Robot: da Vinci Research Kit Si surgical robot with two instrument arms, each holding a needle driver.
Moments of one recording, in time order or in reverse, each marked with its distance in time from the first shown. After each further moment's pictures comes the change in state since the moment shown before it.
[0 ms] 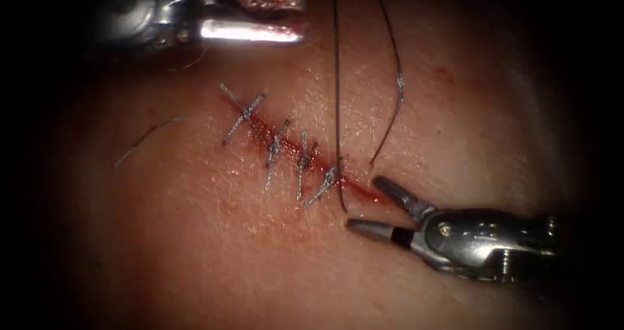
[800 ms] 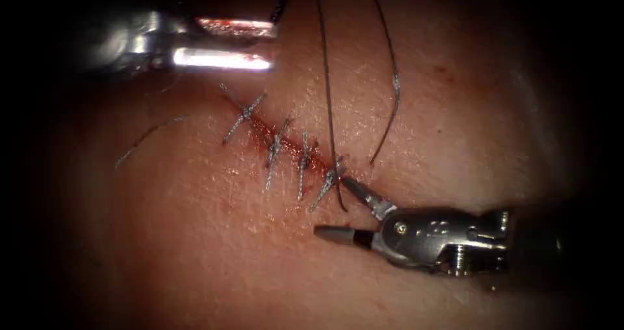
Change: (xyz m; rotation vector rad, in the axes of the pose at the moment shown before) right arm -0.002 -0.001 0.004 0.032 -0.058 -0.043; left arm 0.000 0.001 -0.001 -0.014 0.007 0.006
